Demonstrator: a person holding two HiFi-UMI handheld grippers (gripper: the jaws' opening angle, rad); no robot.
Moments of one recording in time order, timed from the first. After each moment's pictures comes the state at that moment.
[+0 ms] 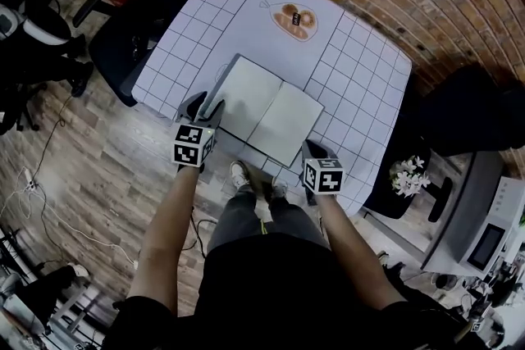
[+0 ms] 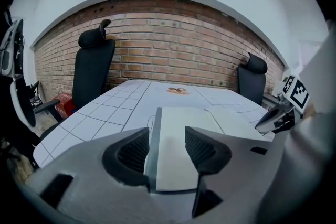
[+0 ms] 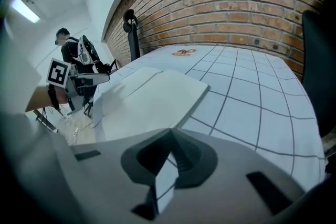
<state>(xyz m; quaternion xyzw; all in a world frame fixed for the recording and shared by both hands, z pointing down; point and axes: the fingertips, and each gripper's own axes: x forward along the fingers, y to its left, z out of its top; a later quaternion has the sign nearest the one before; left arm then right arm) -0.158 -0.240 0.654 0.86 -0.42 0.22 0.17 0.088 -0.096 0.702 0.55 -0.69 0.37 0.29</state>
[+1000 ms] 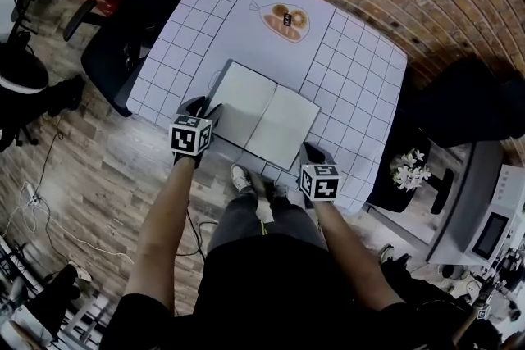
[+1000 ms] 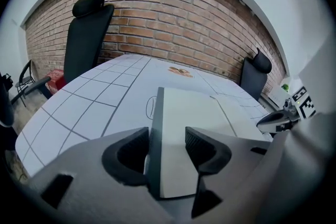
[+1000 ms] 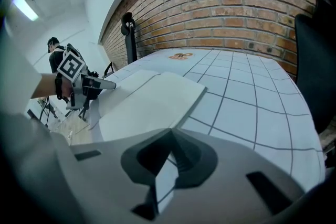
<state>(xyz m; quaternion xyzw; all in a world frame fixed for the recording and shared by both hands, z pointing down) -0.151 -0.252 0.700 0.84 -0.37 0.29 0.27 0.090 -0.094 0.703 0.57 -0.68 0.36 0.27</state>
